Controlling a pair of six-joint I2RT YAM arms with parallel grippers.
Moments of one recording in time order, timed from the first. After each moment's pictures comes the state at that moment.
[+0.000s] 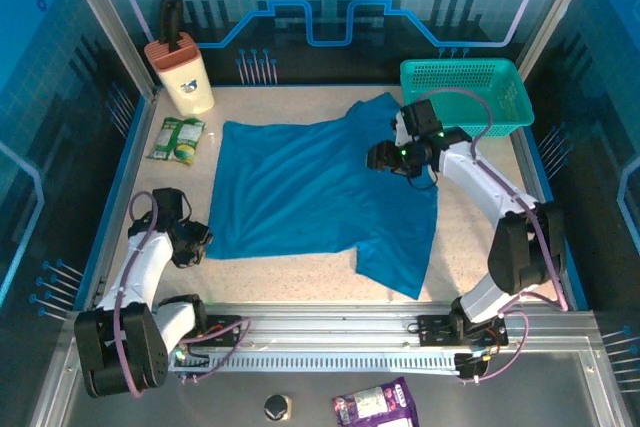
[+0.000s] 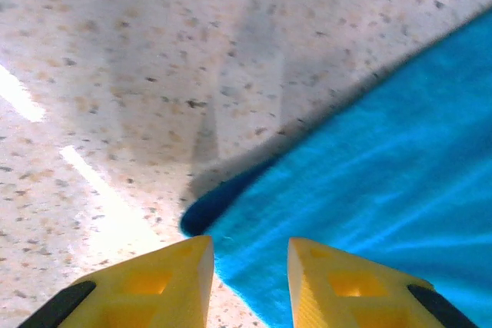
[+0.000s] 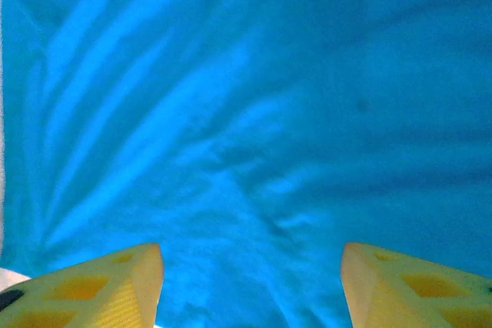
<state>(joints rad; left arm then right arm) 0.23 1.03 0.54 -0.80 0.14 -1.00 0.31 1.56 1.26 -0.76 -0.26 0.44</state>
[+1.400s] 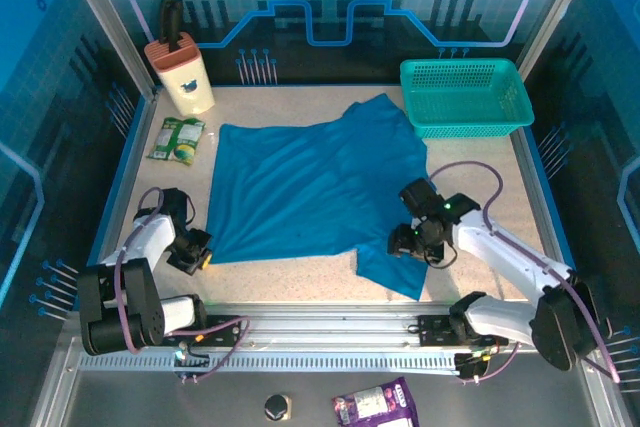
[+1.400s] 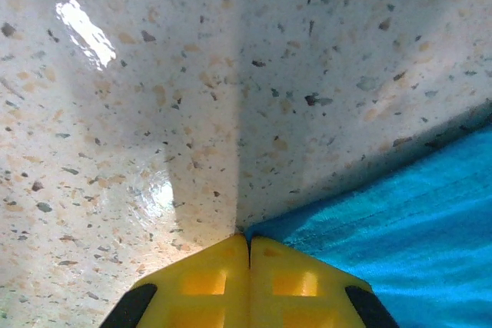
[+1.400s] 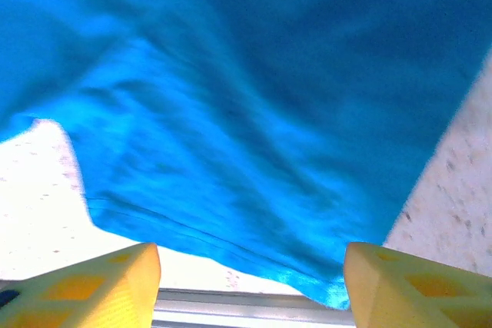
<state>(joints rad) 0.24 1.25 0.56 -0.86 0.13 -0.92 0.51 1.14 0.74 -1.03 -0.11 0.75</state>
